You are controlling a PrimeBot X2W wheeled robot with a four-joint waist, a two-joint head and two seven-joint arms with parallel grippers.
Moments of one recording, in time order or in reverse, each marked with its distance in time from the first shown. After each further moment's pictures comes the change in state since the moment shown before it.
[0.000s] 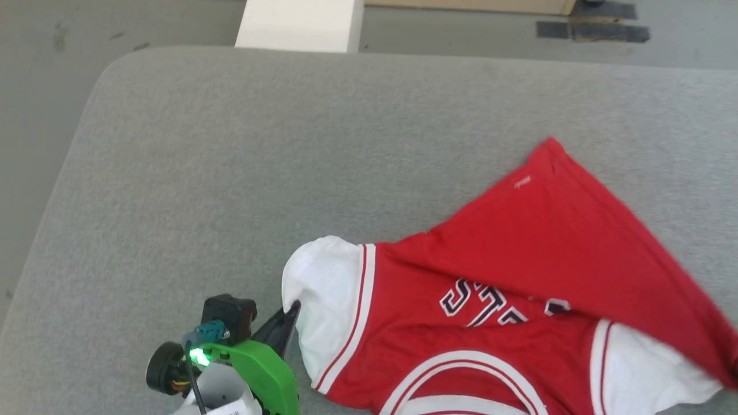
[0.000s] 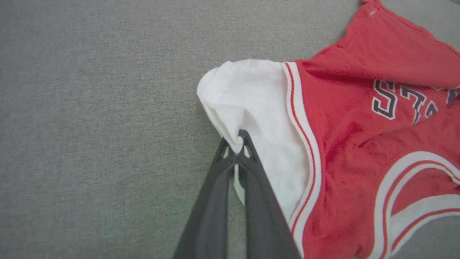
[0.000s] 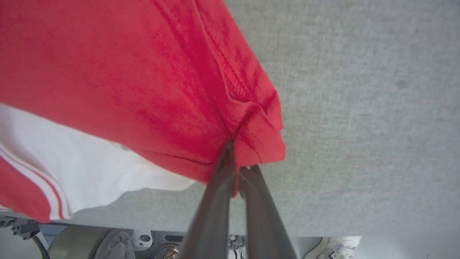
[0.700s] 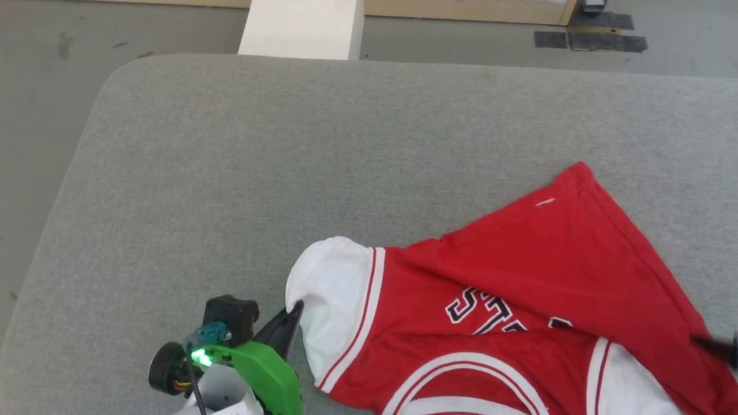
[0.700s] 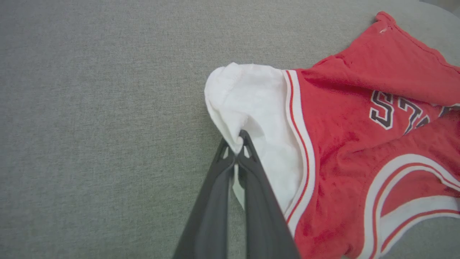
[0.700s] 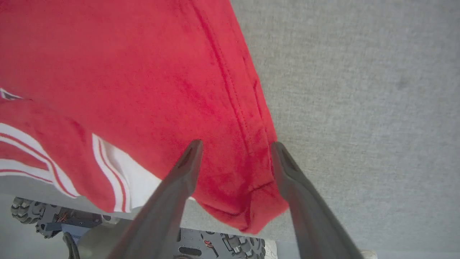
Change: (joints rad) left arm 0.003 0.001 -0.010 -0.008 -0.006 0.006 -0.008; right arm 0.018 0.064 -0.023 -0.200 0.033 0.000 0.053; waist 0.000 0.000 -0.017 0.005
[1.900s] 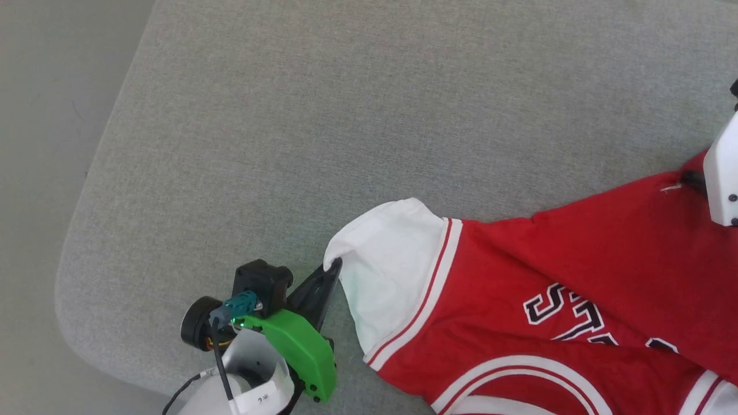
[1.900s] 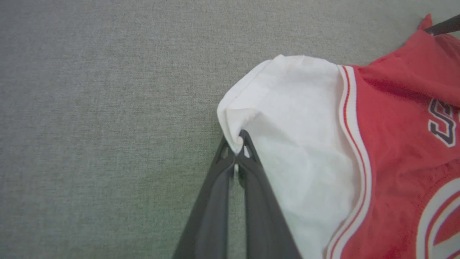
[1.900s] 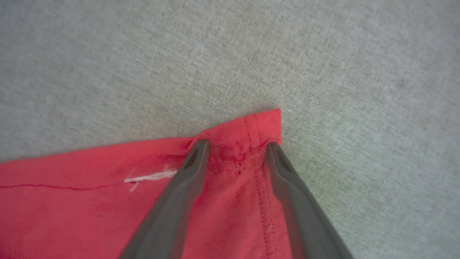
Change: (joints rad) left arm -0.113 -0.045 -0.064 -0.045 0.018 -0.002 -0.026; right arm -0.614 -0.094 0.369 0.416 -0.118 0.000 -0.159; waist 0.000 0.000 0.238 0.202
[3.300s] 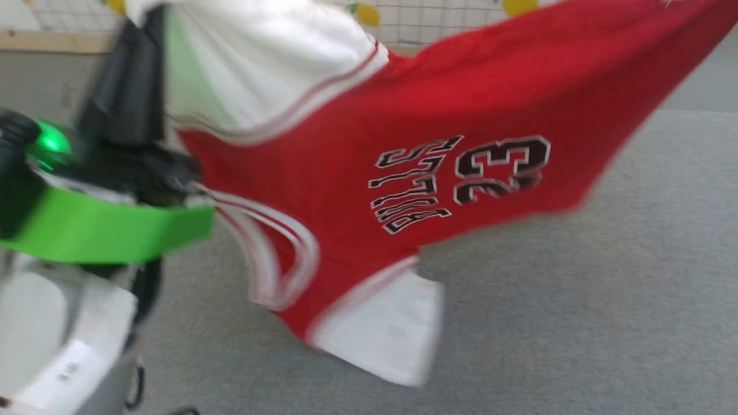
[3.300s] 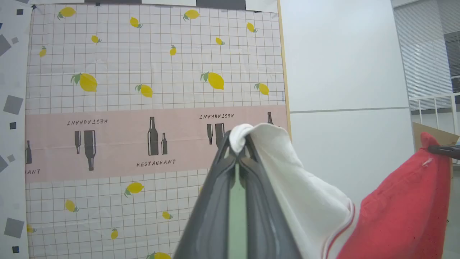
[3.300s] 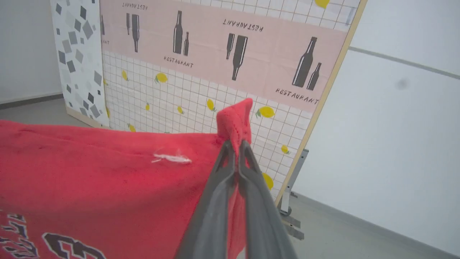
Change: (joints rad) left arm -0.327 0.097 0.293 -0.356 0.013 0.055 -0.157; right arm -0.054 -0.094 -0.015 -0.381 0.185 0.000 -0.654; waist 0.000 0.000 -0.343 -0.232
